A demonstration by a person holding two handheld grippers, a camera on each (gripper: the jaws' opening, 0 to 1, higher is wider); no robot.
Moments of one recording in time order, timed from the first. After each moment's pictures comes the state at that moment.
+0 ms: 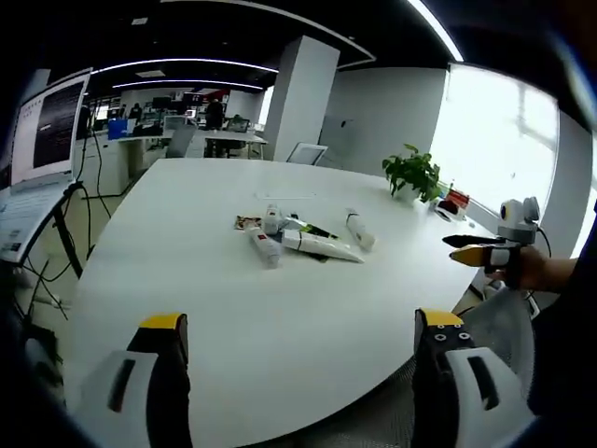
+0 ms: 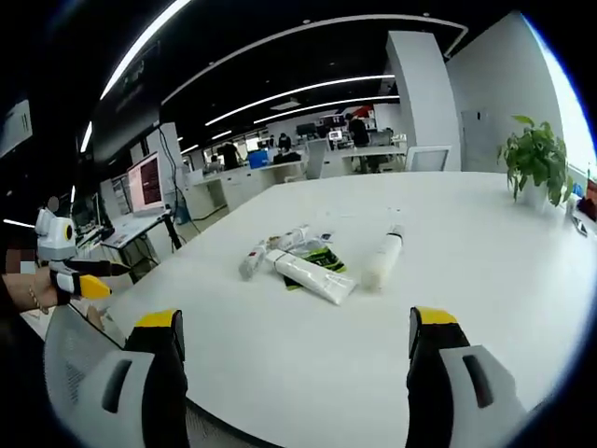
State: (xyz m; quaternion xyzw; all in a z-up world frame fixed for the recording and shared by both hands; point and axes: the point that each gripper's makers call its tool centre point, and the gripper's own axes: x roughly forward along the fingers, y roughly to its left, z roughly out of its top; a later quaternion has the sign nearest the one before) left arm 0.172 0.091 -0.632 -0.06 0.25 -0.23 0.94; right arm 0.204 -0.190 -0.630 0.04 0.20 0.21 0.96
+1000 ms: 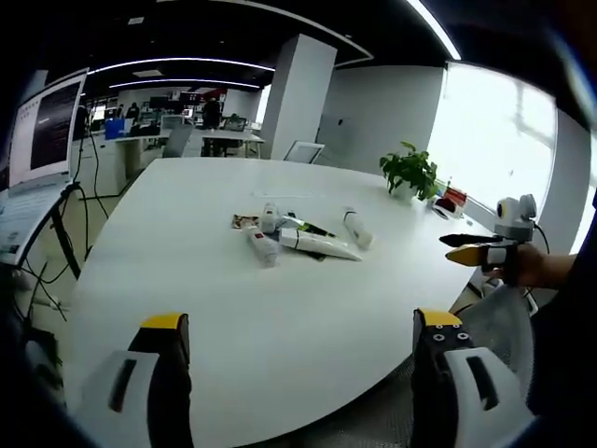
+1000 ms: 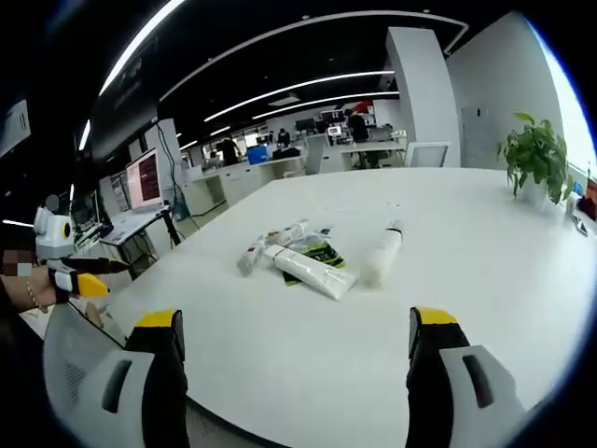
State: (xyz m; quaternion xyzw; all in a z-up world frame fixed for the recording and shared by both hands) left arm 0.171 0.089 -0.632 -0.06 0.25 -0.24 0.94; right arm 0.204 -0.189 -0.636 0.03 0.21 0.20 0.95
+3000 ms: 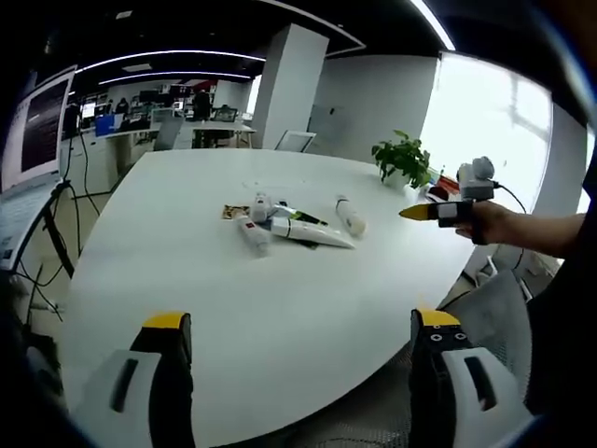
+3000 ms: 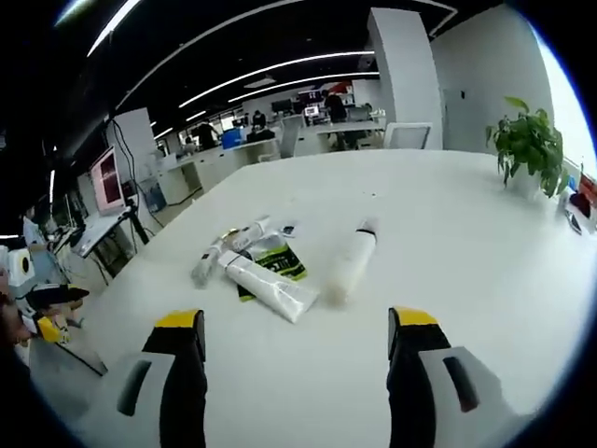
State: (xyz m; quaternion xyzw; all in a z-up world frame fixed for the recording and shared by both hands) left arm 0.166 0.081 -0.640 -0.05 0.27 -0.26 0.93; right arm 0.293 -0.227 -0.647 0.04 0.27 0.14 0.95
